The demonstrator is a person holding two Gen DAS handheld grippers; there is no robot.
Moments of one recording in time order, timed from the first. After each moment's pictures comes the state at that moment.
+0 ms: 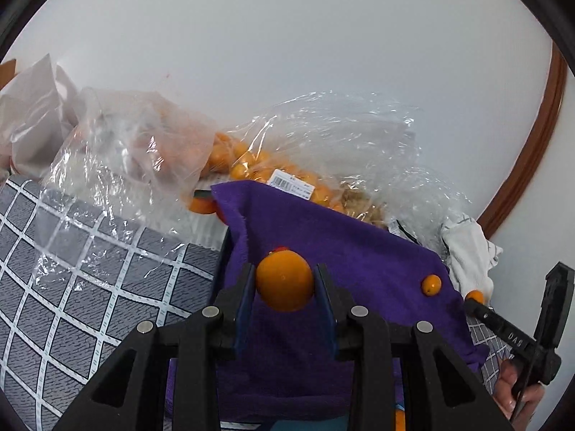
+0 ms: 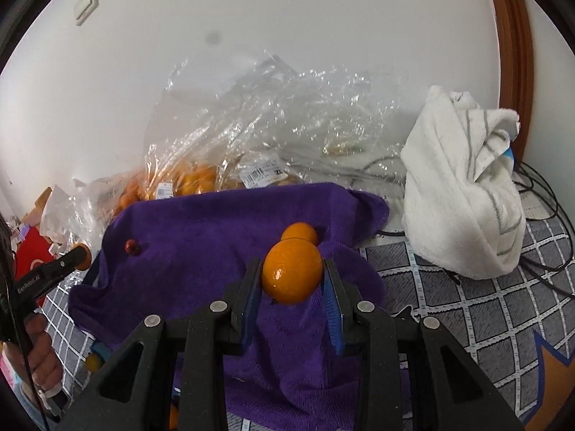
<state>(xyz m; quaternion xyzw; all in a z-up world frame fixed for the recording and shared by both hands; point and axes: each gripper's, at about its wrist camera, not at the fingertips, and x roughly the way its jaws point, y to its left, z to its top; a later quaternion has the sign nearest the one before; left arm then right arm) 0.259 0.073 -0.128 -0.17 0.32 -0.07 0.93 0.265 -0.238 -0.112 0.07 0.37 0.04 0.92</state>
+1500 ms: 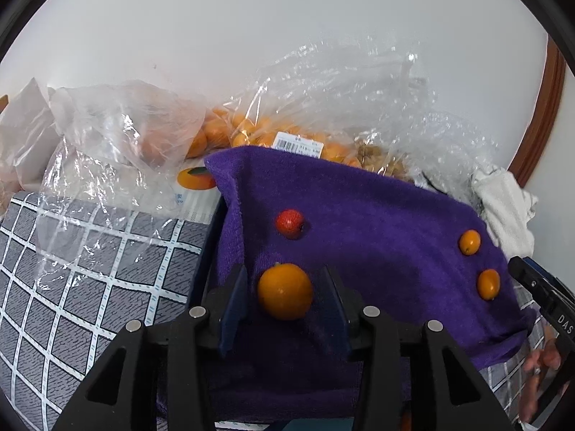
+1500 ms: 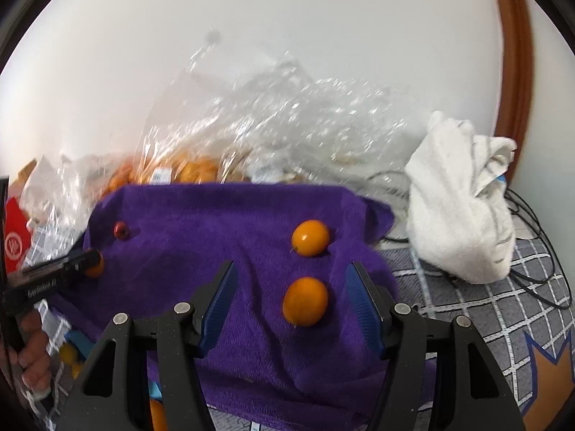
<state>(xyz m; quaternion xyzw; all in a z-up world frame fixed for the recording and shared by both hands) 0.272 0.044 -0.150 -0.09 0.37 -0.03 0.93 0.248 -0.205 -0.105 0.01 0.34 0.00 0.94</state>
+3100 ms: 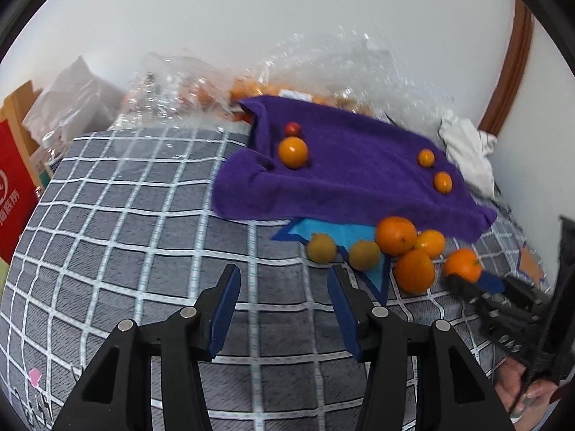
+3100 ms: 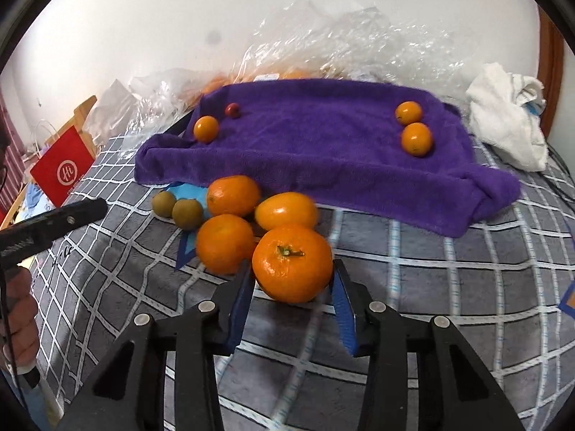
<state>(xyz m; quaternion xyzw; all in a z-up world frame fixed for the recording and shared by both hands) 0.127 0.056 -0.142 -0.05 0.41 -0.05 0.91 0.123 -0.143 -0.145 -0.01 0.42 0.10 0.90</state>
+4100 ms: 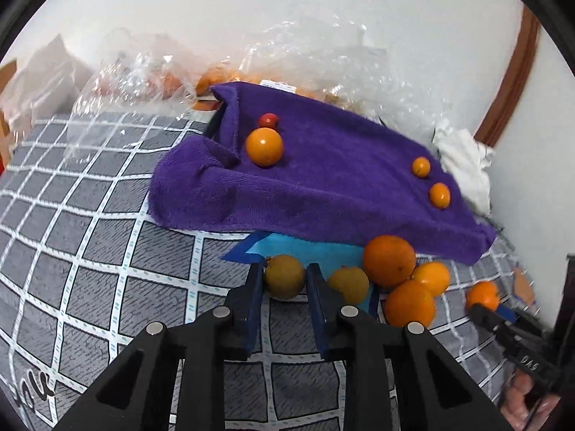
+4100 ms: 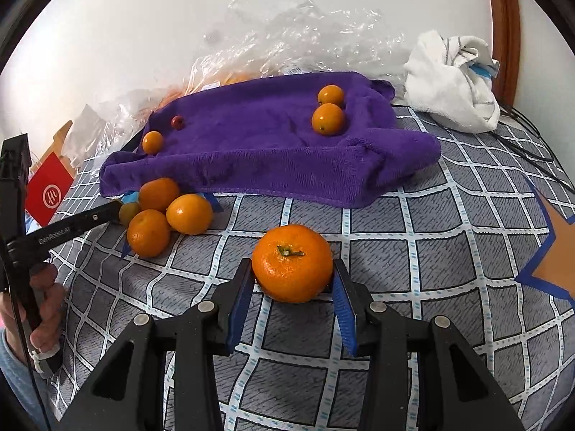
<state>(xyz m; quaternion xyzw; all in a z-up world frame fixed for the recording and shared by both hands) 0.156 0.046 -0.171 -0.12 0.40 -0.08 0.91 0.118 -0.205 -0.154 0.03 0.43 0.06 0.90</state>
